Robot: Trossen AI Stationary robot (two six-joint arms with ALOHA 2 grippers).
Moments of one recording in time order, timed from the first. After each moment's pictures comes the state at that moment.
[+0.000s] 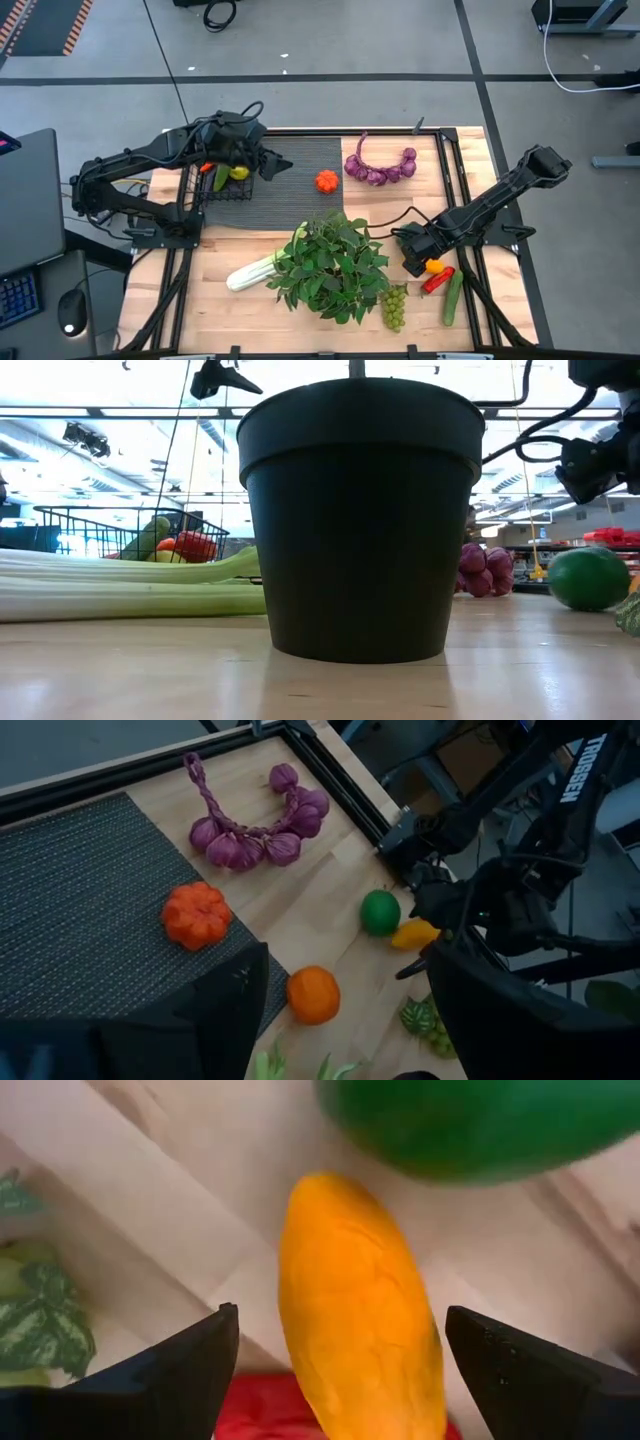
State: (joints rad) left arm 0.26 1.20 1.34 -0.67 0.03 -0.70; right arm 0.49 1.26 0.64 -0.85 -0.10 1.34
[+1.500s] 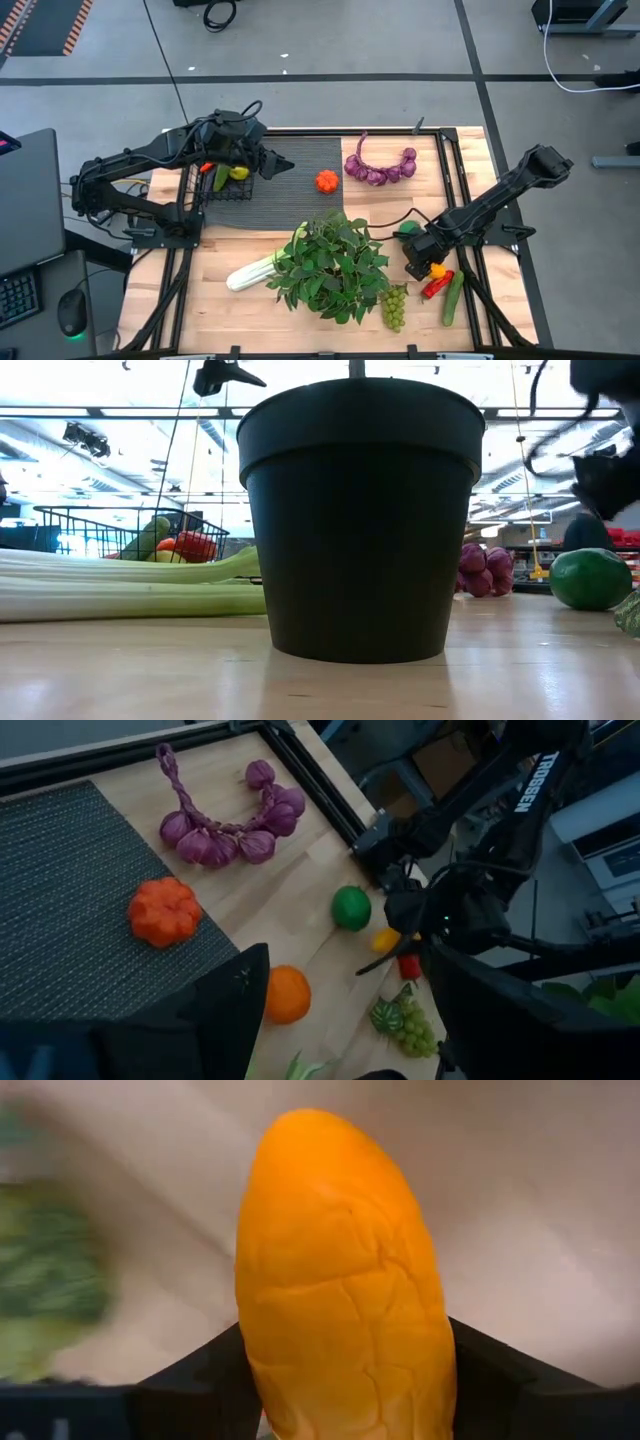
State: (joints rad) left arm 0.26 1.20 1.34 -0.63 0.08 -0.75; right arm 0.48 1.23 0.57 -0.73 -0.28 1.38
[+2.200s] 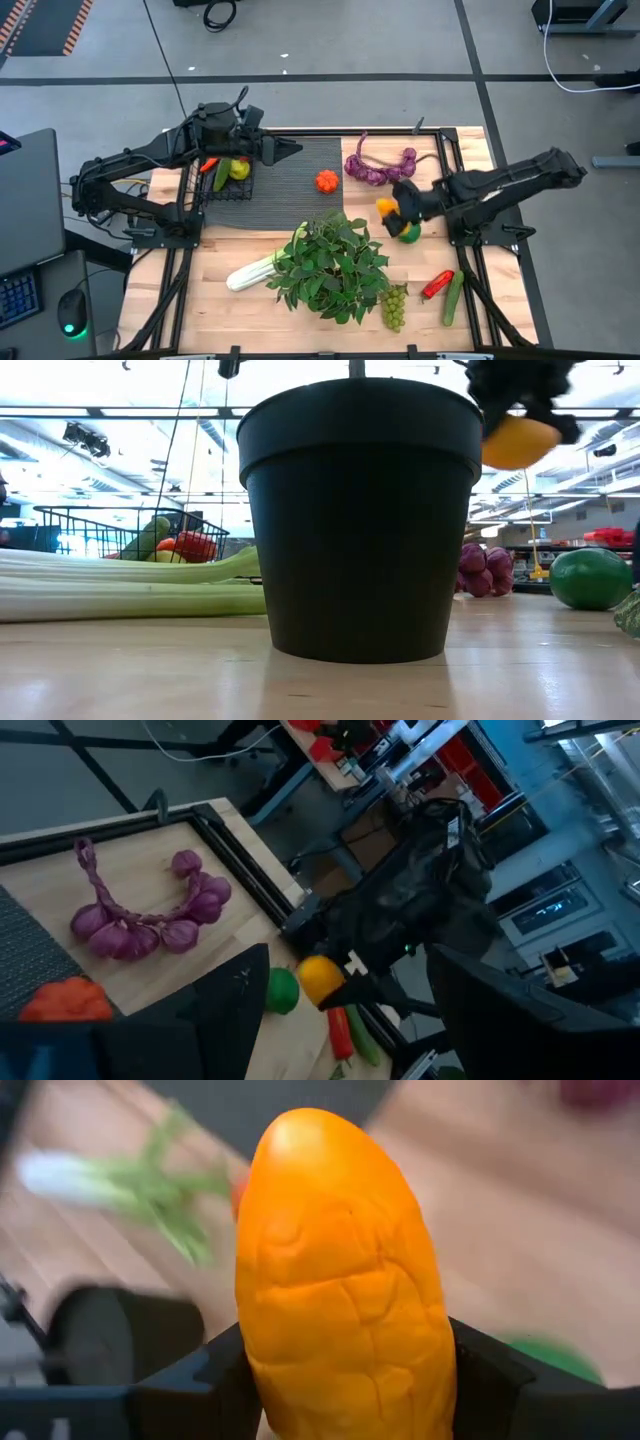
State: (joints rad) left arm 0.27 1.20 1.34 -0.36 0.07 -0.80; right arm 0.19 1.11 0.96 -0.87 0.20 1.16
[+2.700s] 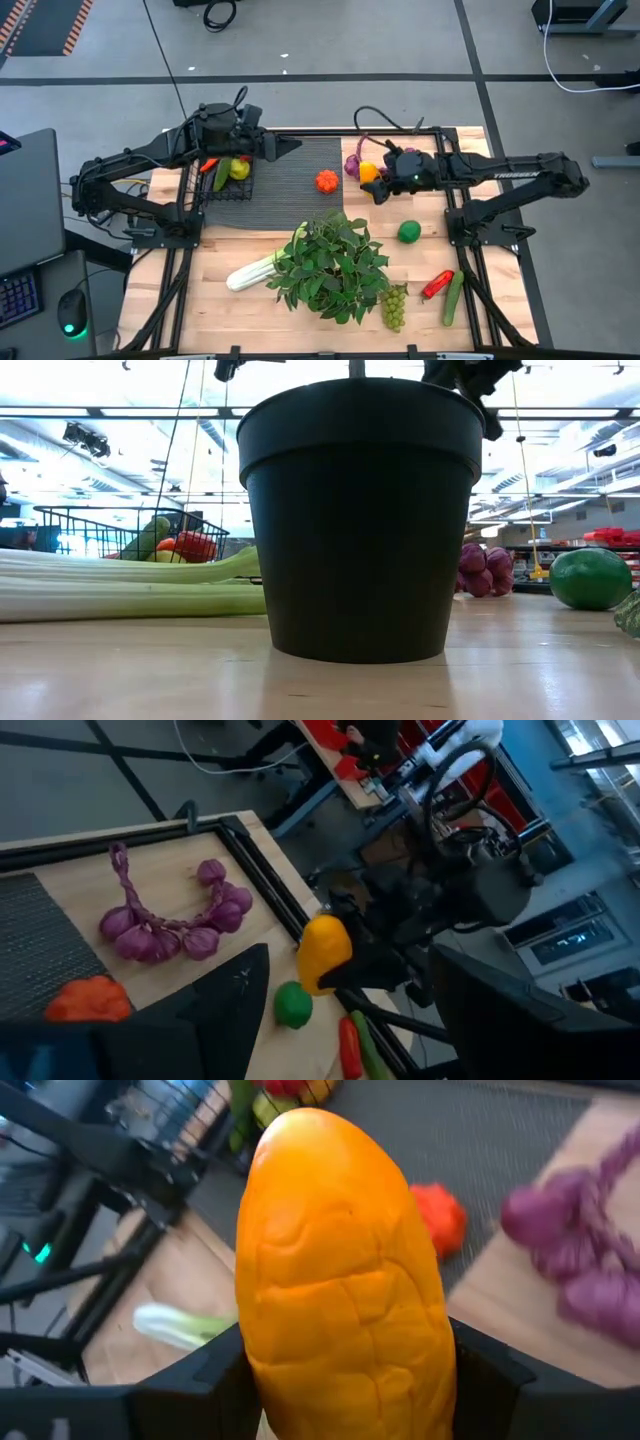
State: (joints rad) left arm 0.27 1.21 1.34 -0.37 -0.01 -0.84; right arm -0.05 1.11 1.01 -0.55 0.22 0.88
